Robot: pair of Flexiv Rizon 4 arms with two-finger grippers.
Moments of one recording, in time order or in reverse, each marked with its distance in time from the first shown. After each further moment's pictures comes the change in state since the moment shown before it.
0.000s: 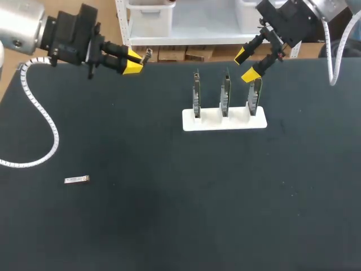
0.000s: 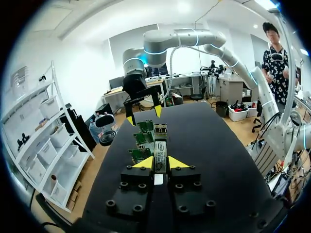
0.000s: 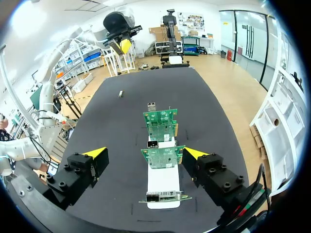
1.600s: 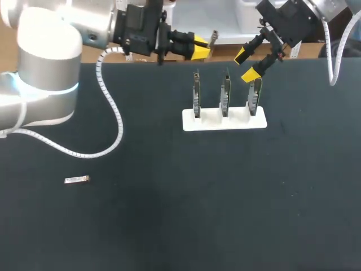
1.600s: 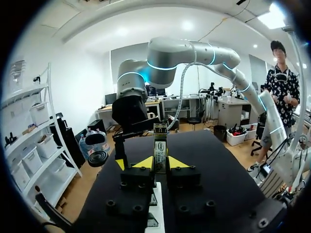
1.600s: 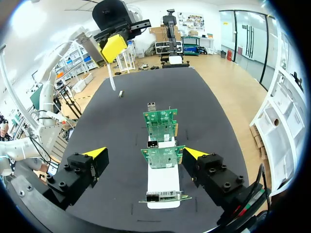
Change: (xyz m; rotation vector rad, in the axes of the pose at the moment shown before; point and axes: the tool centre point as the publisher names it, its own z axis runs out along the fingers) left arm -0.086 0.024 0.120 0.059 -0.203 -0.056; right arm 0.000 0.000 0.000 0.000 0.000 0.000
